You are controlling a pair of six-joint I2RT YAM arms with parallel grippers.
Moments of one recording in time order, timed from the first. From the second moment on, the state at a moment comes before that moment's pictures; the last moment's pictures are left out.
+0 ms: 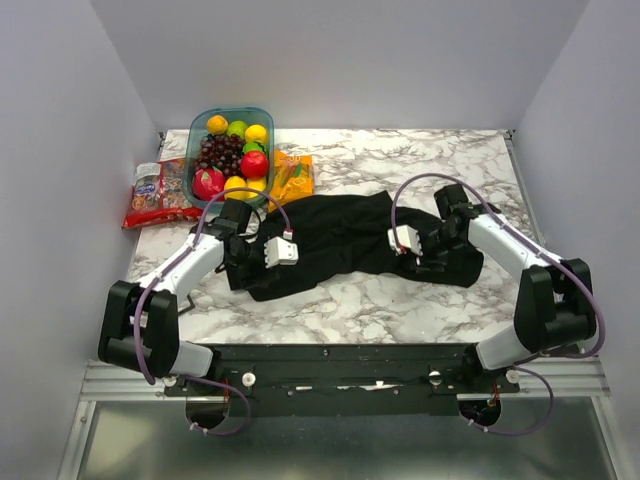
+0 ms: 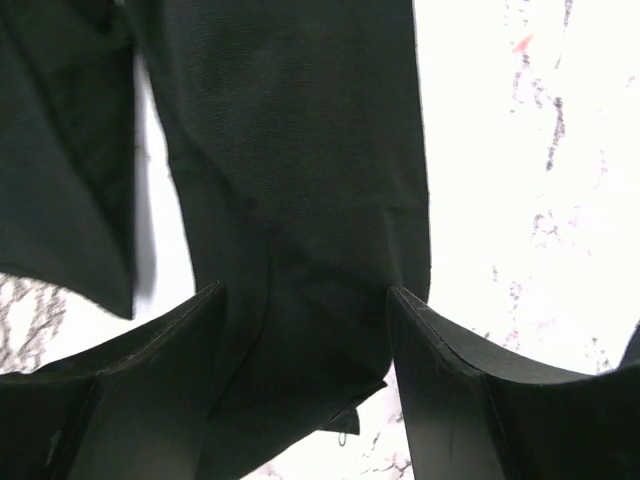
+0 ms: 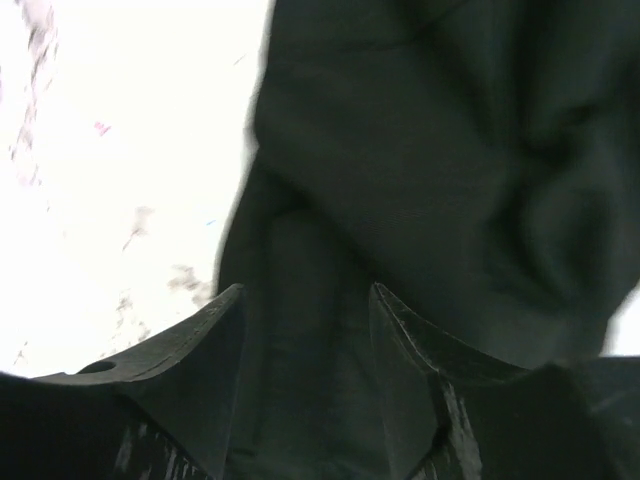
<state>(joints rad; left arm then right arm) -0.26 1.38 0.85 -0.71 0.50 1.11 0.20 1.51 1.03 -0.84 -0.54 -1.45</state>
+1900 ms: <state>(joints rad) -0.16 1.68 1.87 -0.27 0.72 -0.23 0.36 1.29 0.93 -0.41 -0.56 -1.05</state>
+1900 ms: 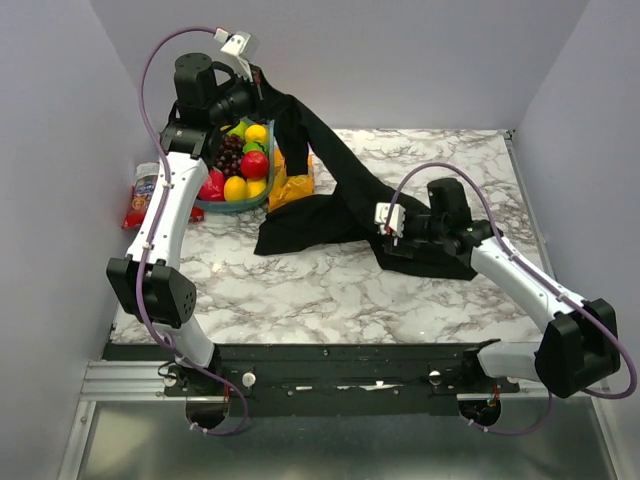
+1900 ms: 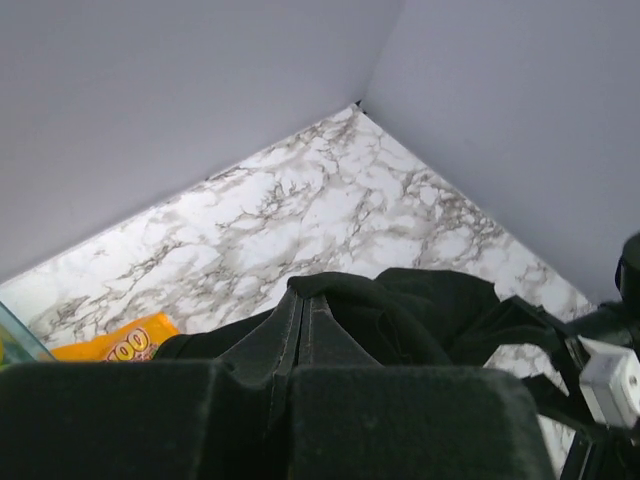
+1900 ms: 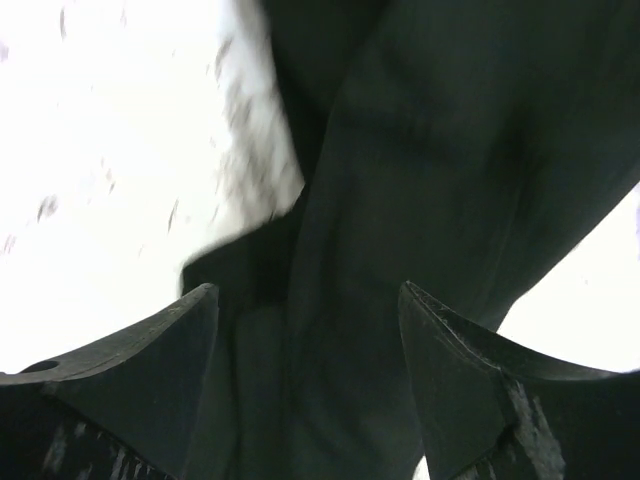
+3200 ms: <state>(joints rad) -0.20 1.73 1.89 -0.32 0.43 -0.18 0.36 1.38 1.13 0.03 -0.16 -0.66</state>
